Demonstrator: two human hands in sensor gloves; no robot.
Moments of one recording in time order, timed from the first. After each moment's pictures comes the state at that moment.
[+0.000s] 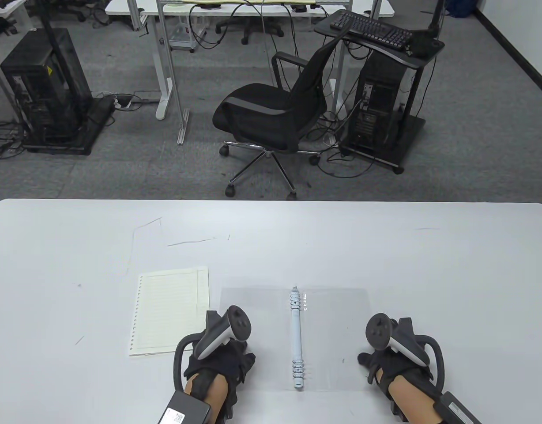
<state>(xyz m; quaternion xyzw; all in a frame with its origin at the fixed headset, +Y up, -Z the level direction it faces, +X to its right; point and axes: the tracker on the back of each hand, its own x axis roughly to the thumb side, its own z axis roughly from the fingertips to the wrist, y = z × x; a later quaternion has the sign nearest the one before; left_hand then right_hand) -0.125 -0.742 -0.345 -0.28 0.04 0.06 0.96 0.232 -0.772 -0.357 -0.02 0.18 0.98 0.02</state>
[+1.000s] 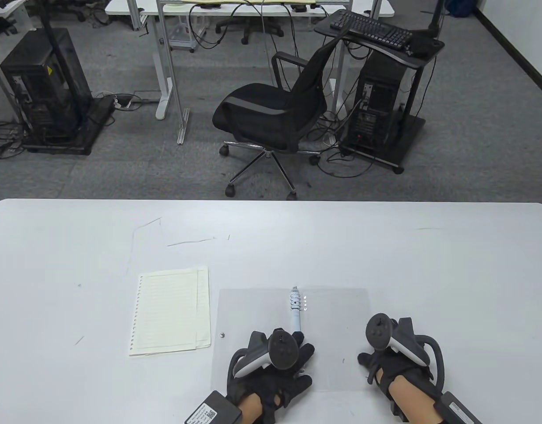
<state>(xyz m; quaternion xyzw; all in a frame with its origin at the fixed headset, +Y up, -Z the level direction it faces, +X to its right) -0.033 -0.791 -0.330 -0.26 -0.20 0.17 0.93 0.232 -0.772 -0.356 -0.02 0.18 0.98 0.02</state>
